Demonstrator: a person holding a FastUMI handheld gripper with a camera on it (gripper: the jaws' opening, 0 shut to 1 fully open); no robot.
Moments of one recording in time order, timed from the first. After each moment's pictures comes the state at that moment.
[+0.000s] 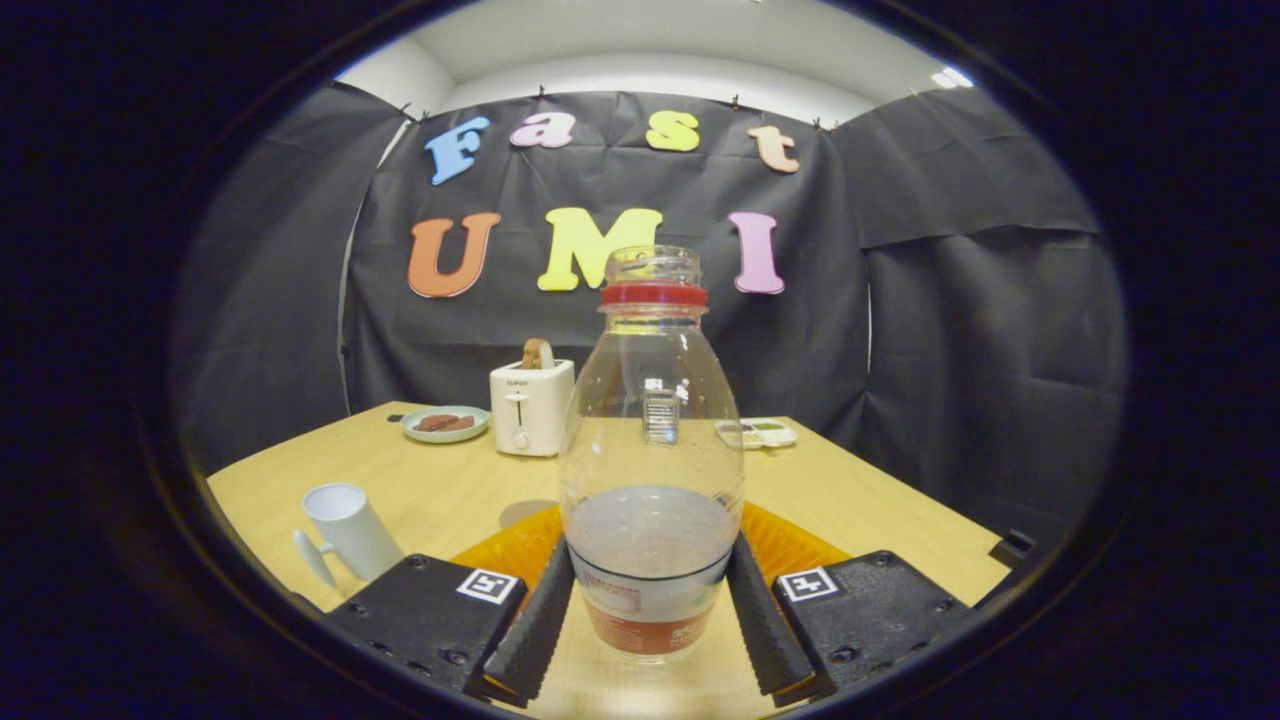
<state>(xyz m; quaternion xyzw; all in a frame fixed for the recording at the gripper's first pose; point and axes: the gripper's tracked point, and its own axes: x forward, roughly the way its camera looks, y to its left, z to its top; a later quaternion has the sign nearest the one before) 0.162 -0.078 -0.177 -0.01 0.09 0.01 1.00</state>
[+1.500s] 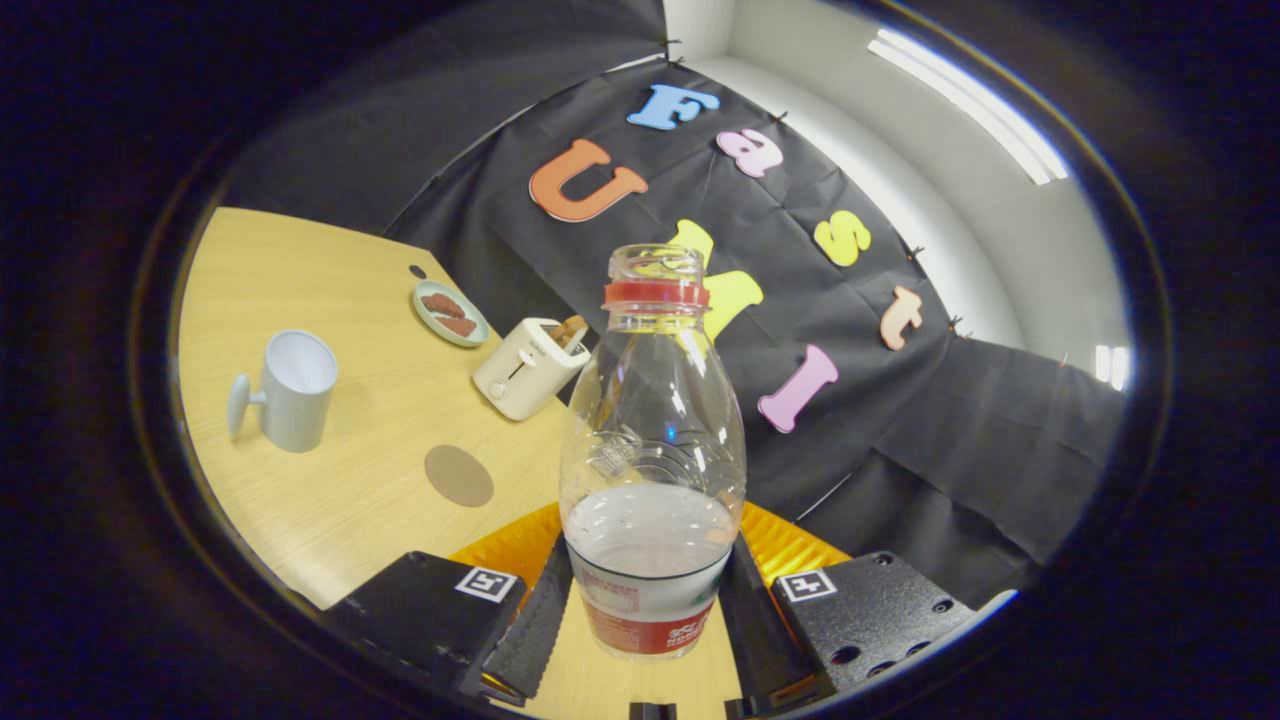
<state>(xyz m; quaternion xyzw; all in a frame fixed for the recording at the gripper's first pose) 0.172 -0.047 -0.110 -0.41 0.06 0.01 0.91</state>
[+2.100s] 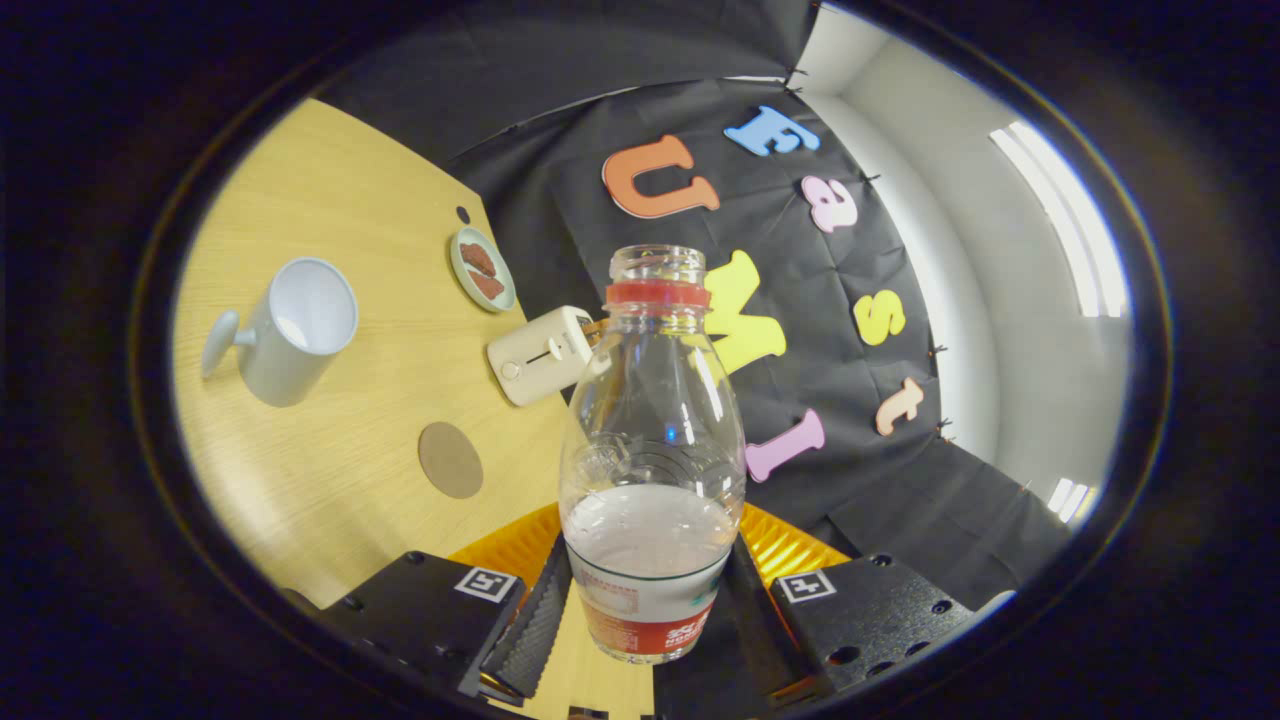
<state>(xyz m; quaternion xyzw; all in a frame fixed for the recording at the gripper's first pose) 0.192 0.014 -0.132 -0.55 0.05 0.01 0.83</state>
